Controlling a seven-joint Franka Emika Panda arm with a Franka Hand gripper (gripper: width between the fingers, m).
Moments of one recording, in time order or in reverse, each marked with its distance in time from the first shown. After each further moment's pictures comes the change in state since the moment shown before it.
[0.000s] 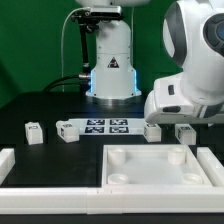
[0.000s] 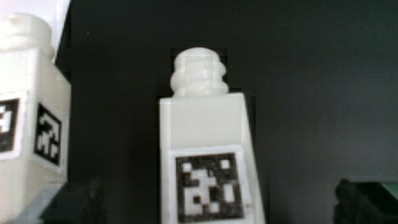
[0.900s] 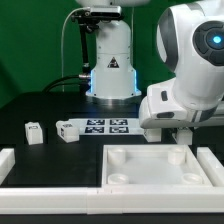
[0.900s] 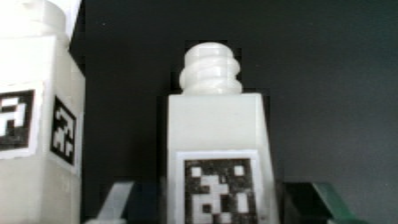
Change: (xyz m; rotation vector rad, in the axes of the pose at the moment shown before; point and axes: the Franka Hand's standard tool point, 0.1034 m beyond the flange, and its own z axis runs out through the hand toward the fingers) arm 0.003 0.010 0.005 0.007 -0.006 -0.042
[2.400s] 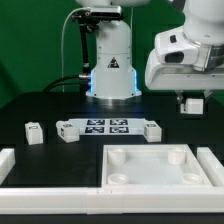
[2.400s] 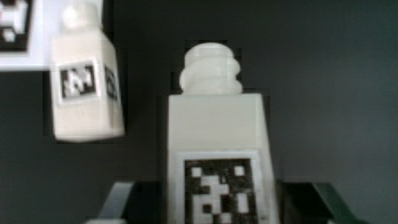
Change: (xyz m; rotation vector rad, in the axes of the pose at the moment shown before) arm -0.024 -0.012 -0.081 -0.013 0.385 0.023
